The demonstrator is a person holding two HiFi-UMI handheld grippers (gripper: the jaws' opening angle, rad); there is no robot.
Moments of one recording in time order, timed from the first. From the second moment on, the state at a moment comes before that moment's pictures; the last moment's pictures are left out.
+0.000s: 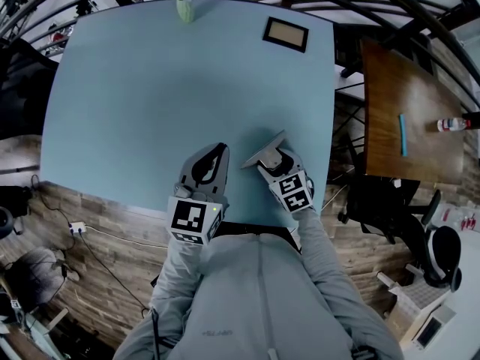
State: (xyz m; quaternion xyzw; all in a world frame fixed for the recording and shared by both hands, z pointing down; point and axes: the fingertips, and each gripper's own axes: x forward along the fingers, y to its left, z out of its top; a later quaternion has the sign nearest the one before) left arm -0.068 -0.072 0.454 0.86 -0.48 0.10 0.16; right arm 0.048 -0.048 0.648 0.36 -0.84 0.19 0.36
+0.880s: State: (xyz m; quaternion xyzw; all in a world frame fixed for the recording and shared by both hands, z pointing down) left arm -0.066 -0.080 0.426 0.86 -0.49 0.09 0.13; right arm 0.074 -0.064 0.589 0.40 -0.85 0.16 0.31
